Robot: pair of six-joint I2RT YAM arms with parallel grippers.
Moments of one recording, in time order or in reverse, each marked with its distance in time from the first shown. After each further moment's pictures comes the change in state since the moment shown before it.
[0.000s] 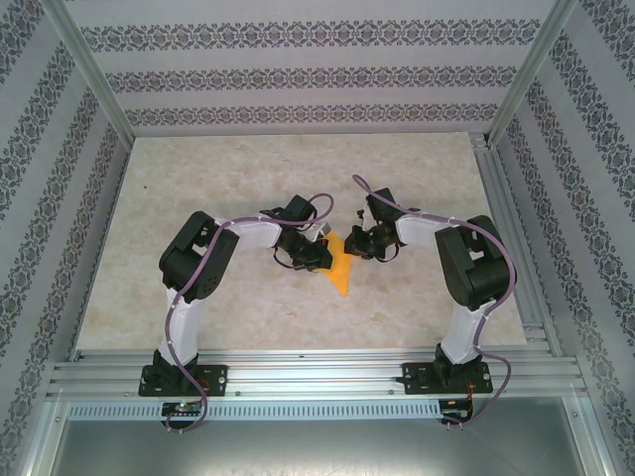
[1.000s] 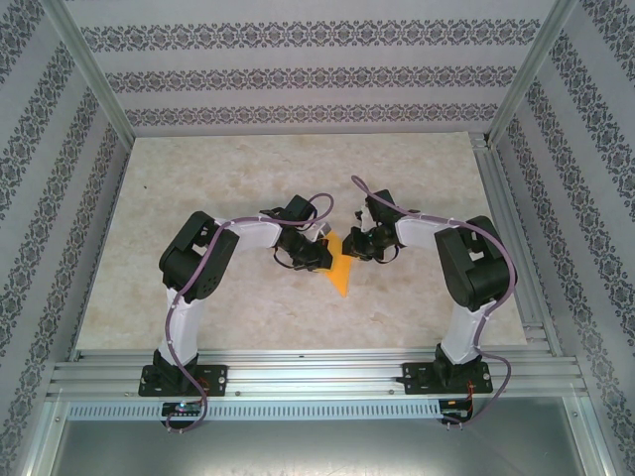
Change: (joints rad) left arm 0.000 0.000 0.001 0.000 -0.002 0.000; right arm 0.009 -0.006 -0.017 0.023 -0.027 -0.012
